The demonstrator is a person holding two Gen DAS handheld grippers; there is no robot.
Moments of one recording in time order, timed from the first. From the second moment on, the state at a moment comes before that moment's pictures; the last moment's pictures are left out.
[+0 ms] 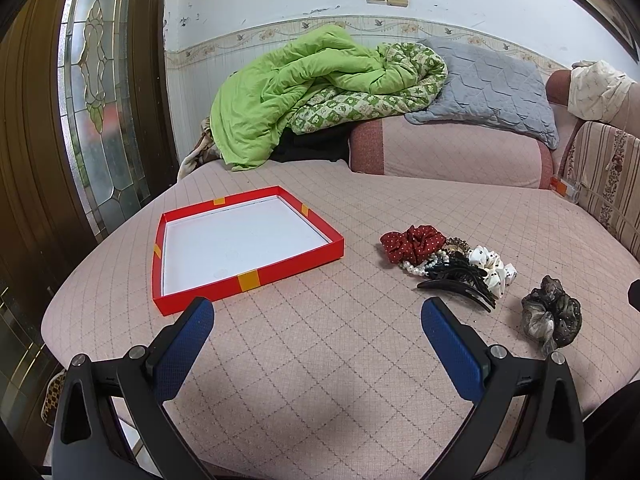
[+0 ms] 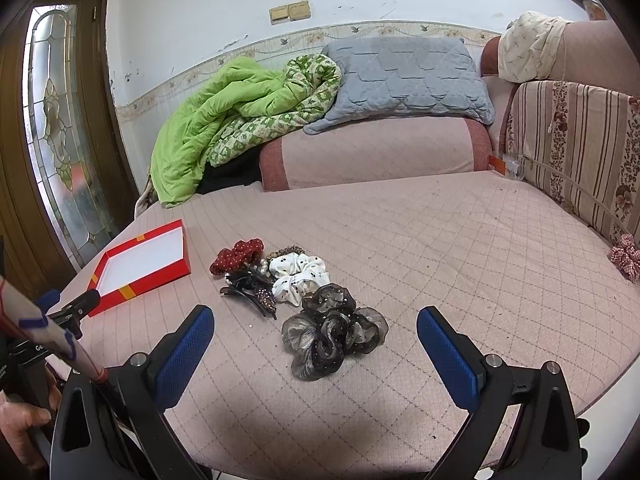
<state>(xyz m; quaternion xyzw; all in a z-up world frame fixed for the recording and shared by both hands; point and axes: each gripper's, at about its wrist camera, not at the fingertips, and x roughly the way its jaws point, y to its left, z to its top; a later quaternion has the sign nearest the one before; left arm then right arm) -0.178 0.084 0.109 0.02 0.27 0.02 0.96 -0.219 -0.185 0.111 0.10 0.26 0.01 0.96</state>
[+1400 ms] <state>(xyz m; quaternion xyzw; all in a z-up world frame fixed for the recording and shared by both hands) -0.017 0.006 0.037 -0.12 0.48 -0.12 0.86 -0.096 -0.212 0.023 0.14 0.45 0.02 0.88</state>
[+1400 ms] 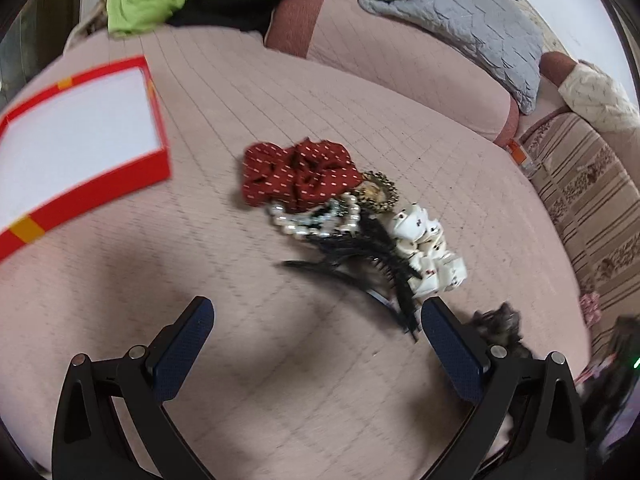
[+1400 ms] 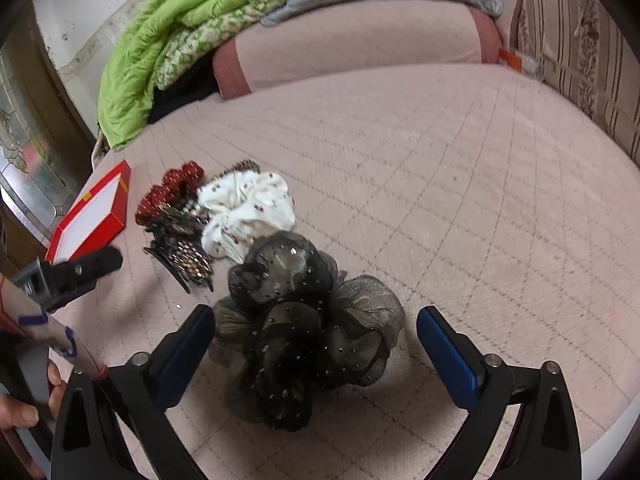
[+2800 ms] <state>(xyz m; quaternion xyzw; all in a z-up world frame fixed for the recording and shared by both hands) -0.011 -0.014 0.034 -0.02 0.41 -0.11 0.90 -0.103 -0.214 0.038 0.16 0.42 0.05 0.89</state>
